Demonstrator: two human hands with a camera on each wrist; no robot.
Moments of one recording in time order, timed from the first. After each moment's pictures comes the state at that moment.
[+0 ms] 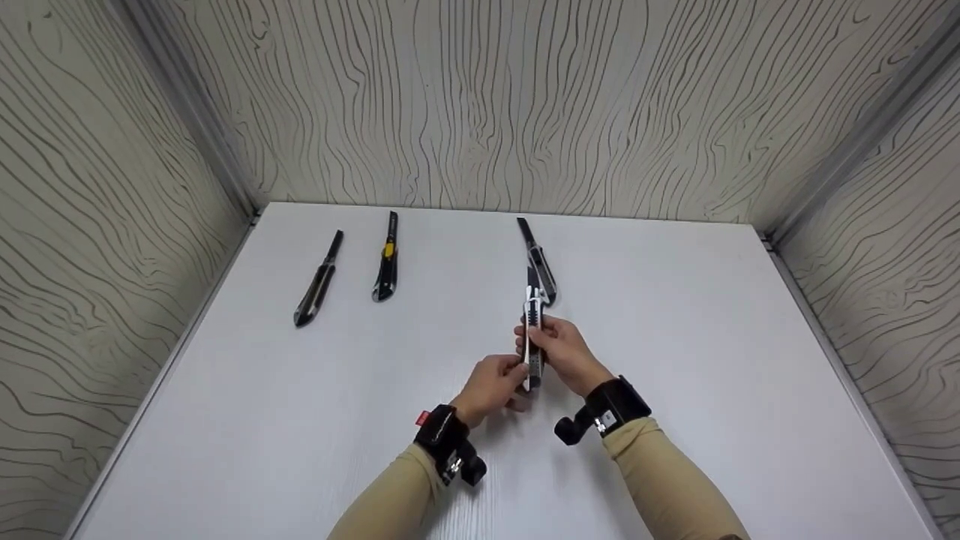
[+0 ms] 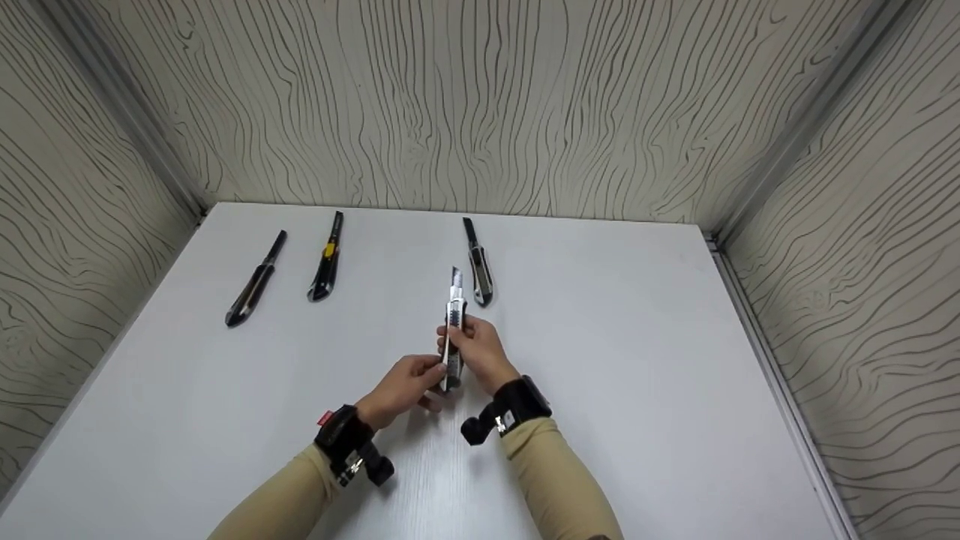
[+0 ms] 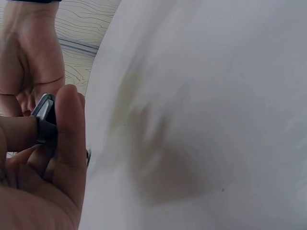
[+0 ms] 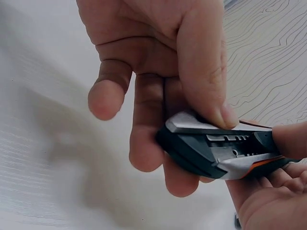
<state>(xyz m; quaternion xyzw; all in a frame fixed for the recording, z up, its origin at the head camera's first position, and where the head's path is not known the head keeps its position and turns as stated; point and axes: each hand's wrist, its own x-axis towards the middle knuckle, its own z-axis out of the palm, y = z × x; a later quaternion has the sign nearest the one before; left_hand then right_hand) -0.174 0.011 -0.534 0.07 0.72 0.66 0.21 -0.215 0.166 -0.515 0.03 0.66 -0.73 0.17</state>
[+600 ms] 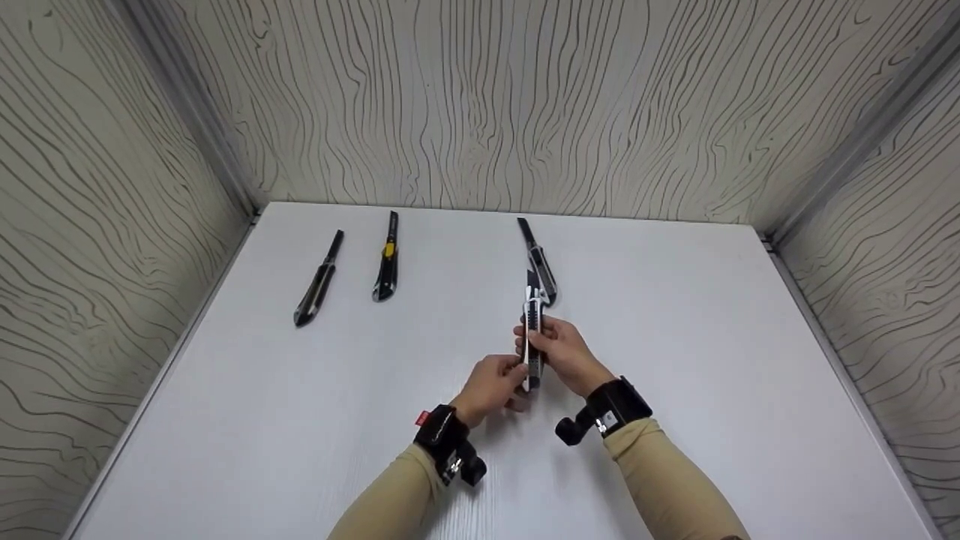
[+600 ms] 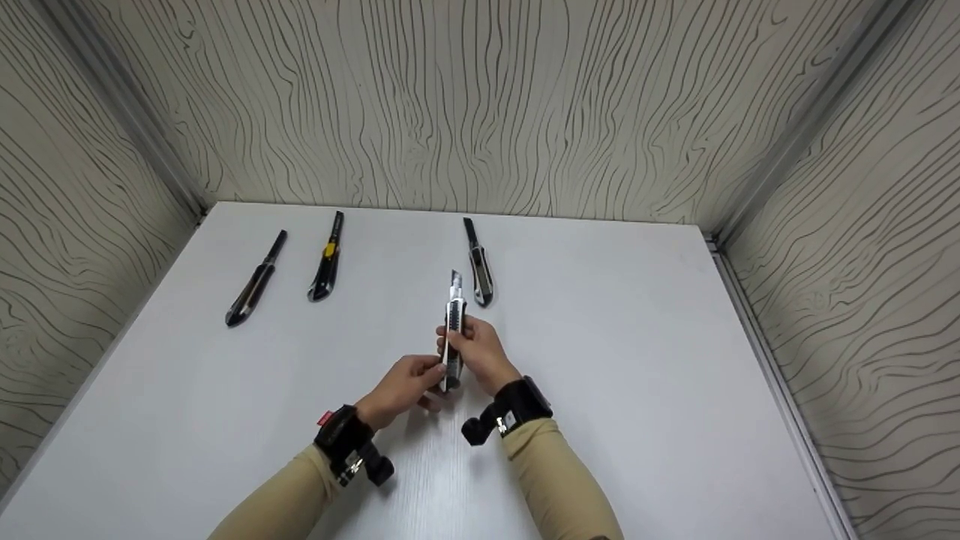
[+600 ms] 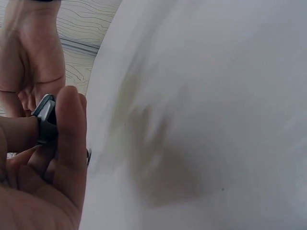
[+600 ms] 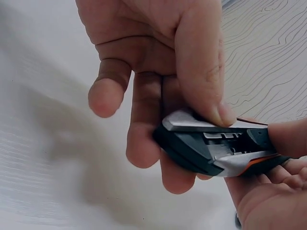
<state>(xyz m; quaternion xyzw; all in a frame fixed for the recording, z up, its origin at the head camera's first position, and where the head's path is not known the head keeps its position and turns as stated) -0.176 0.011 -0.536 0.07 0.72 0.66 0.21 -0.214 0.167 -0.513 0.01 0.66 -0.72 0.19</state>
